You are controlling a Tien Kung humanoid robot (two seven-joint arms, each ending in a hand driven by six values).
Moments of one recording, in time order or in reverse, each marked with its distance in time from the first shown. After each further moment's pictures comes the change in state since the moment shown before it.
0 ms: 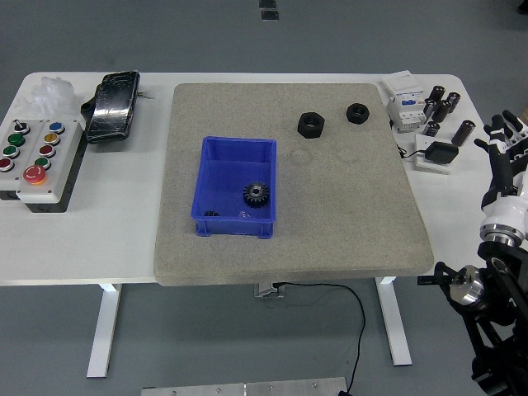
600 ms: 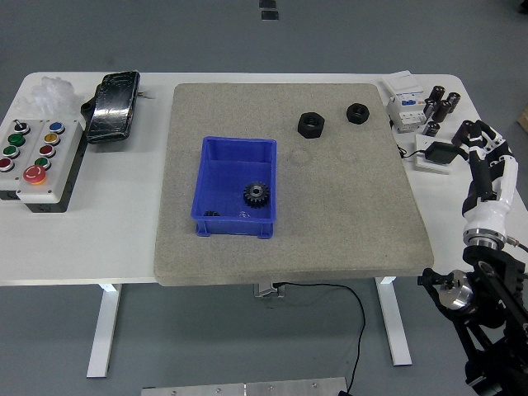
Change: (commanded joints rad) left arm -0.003 -0.006 0.013 0.000 -0.030 0.000 -0.017; right arm 0.016 -0.013 -0.059 -0.012 0.038 0.004 -0.011
